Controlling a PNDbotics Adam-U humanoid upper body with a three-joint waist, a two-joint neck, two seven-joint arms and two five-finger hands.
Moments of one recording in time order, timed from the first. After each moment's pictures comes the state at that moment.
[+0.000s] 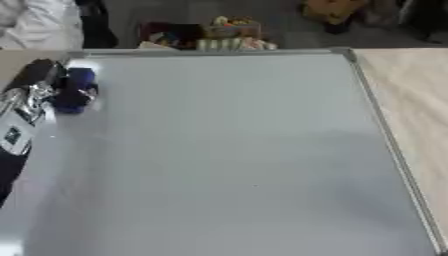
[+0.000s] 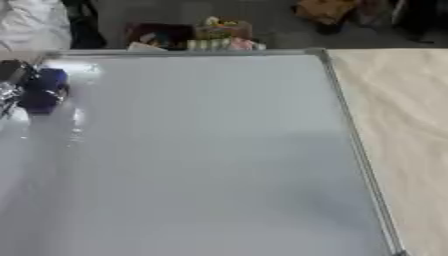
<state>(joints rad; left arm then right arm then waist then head) -1.17 0.60 -0.03 -0.74 -0.78 0.21 -0.09 -0.37 -0.49 -0.17 -1.99 -0.01 -0.13 -0.41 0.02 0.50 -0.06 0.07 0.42</state>
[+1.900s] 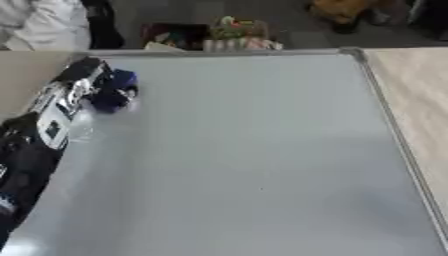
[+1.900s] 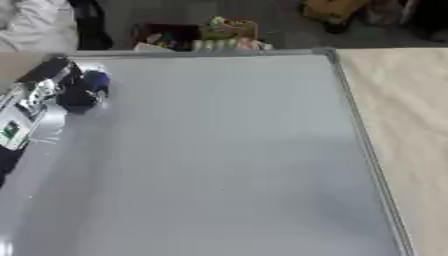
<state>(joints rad) -1.20 0.56 -0.06 -0.78 -0.86 0.14 -0.21 -0.39 -0.48 -0.17 -1.99 -0.01 -0.13 -0.42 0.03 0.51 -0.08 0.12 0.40</state>
